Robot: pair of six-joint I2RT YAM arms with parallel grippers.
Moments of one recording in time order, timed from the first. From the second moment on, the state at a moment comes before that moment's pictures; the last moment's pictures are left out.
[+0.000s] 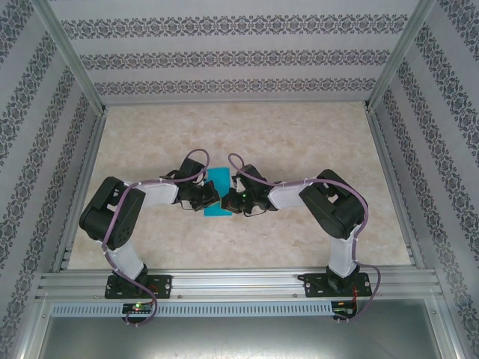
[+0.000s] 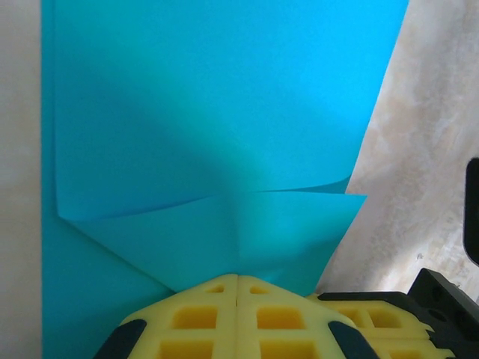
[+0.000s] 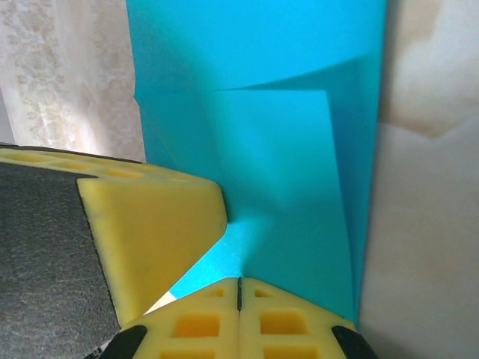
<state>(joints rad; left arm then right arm) -0.40 1.73 0.82 -0.13 0.44 -0.86 0.73 1.93 0.93 0.13 -0.50 0.96</state>
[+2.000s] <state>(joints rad) -0.24 1.78 0.83 -0.11 0.61 -0.68 0.76 2.00 1.16 -0.20 -0.46 0.82</state>
